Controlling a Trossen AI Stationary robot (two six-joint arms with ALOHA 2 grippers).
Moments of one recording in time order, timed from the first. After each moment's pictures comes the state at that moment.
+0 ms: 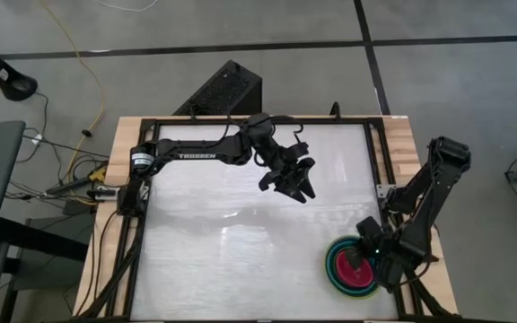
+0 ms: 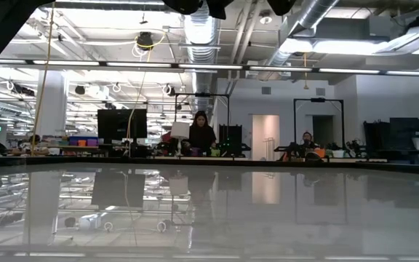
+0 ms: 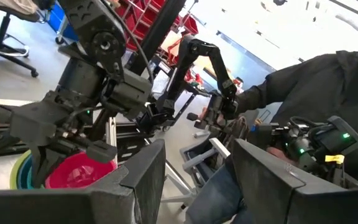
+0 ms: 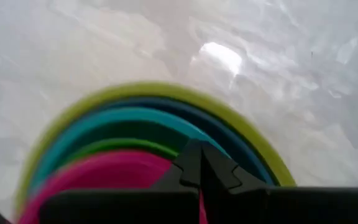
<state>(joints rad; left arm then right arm) 0.17 2.05 1.80 0.51 1.12 -0.80 1.06 1.31 0.88 -1.09 0.47 2.12</state>
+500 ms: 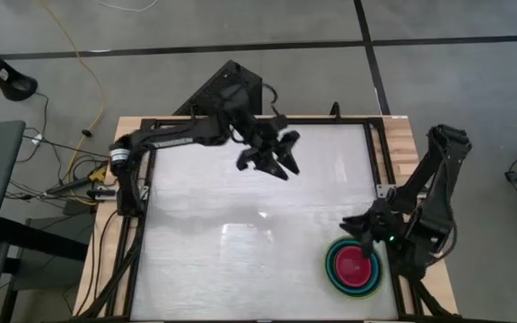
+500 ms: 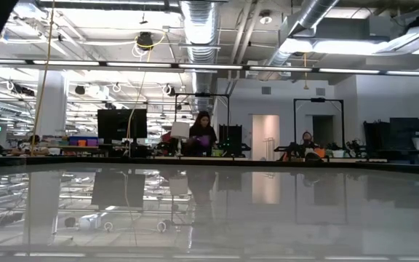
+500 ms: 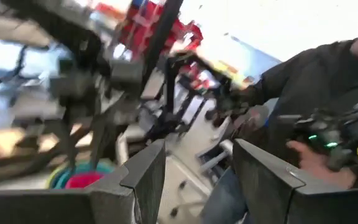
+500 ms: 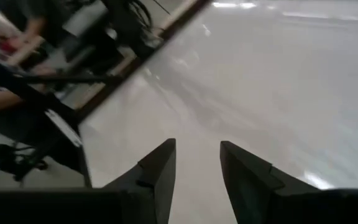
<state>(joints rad) 0.27 1.87 1.79 0.36 1.16 -0.69 1.12 1.10 0.96 -1.08 1.15 1.82</state>
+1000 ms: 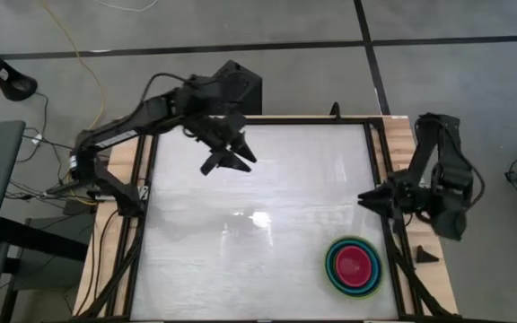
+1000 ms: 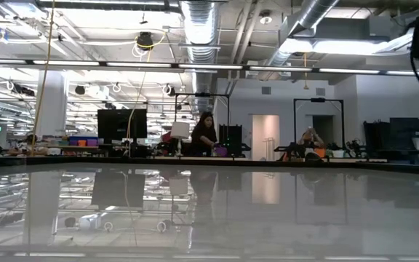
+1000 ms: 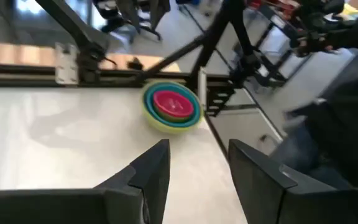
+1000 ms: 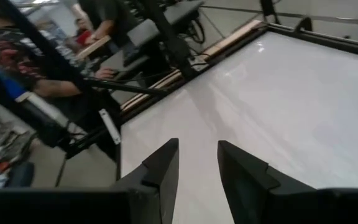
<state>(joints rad) 0.31 1.54 1.79 -0.68 0.75 -0.05 1.25 0.71 0.96 -1.07 1.26 1.36</state>
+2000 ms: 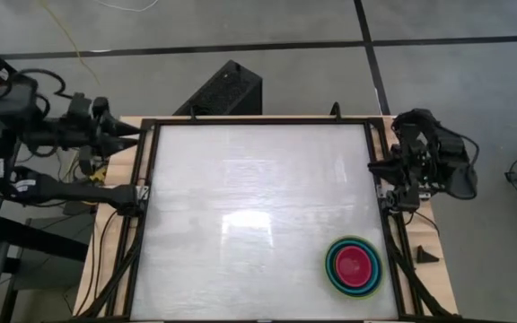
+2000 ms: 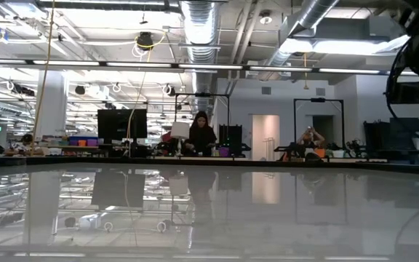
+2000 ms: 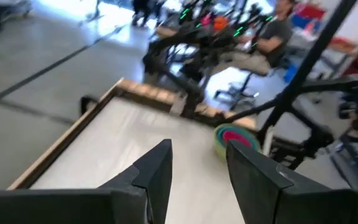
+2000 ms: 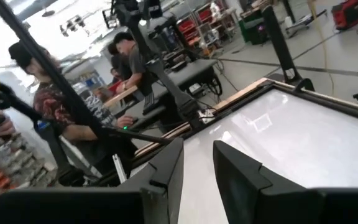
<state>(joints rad) 0.24 0.87 1.80 -1.07 0.13 -0.25 1.46 0.32 0.82 -1.09 1.57 1.11</state>
